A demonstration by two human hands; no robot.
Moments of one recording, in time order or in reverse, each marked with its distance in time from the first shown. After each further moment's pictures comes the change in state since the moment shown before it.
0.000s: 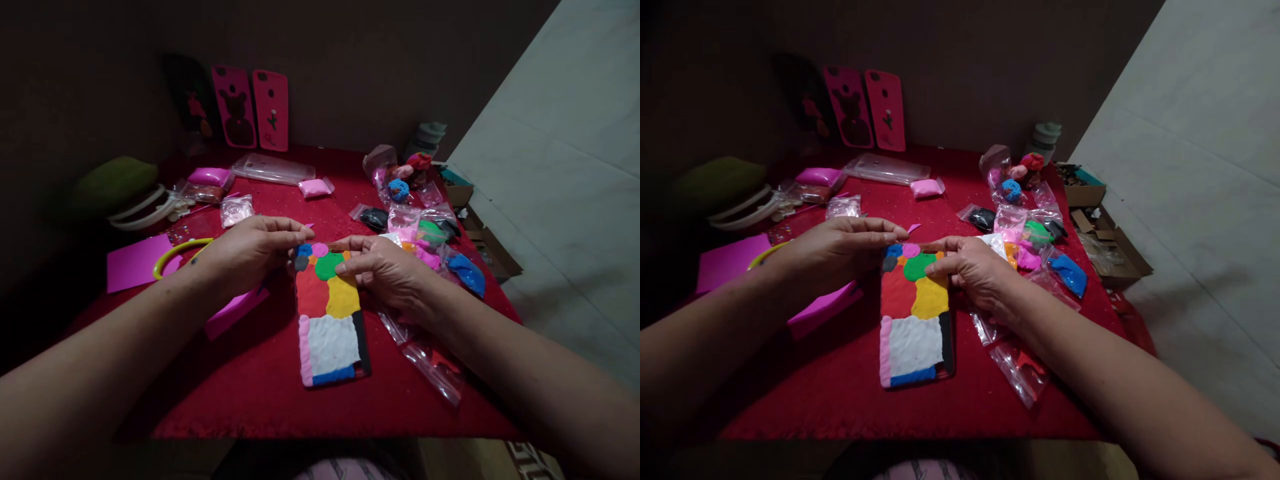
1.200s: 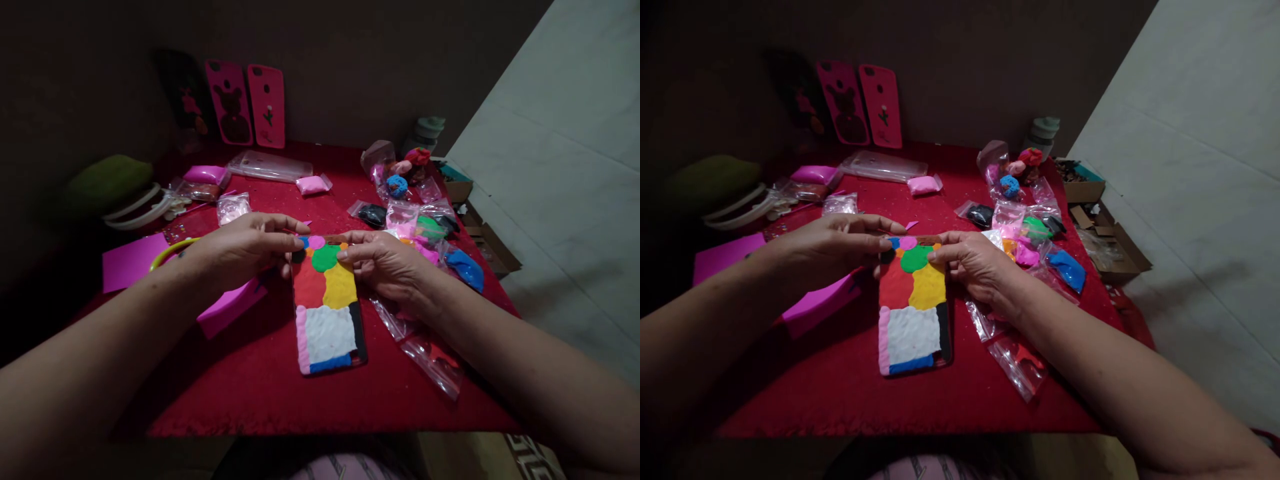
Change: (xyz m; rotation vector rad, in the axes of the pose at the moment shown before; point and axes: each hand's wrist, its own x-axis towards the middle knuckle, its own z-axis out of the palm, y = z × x) left_hand 0.001 0.004 -0.010 0.163 -0.124 -0.051; right_hand 0.000 -0.008 0.002 0.098 0.012 0.025
